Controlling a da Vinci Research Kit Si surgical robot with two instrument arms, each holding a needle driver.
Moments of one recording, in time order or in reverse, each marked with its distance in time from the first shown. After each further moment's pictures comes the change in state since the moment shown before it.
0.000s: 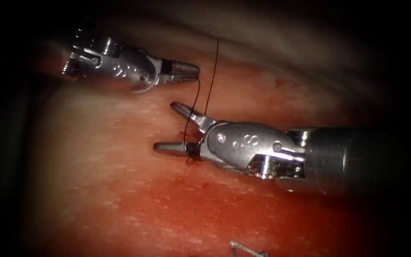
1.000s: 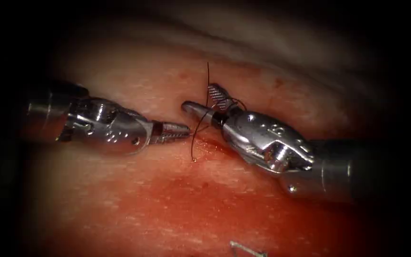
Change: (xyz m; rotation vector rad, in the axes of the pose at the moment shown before) right arm -0.004 0.005 0.000 -0.394 -0.009 0.573; left arm 0.001 0.007 -0.002 -0.074 0.014 0.001
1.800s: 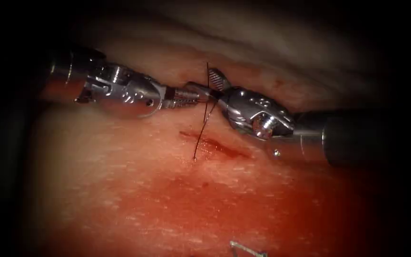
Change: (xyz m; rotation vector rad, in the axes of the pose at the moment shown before) right arm -0.002 0.004 0.007 -0.035 -0.039 0.005; left arm -0.003 -0.004 0.003 0.013 -0.057 -0.024
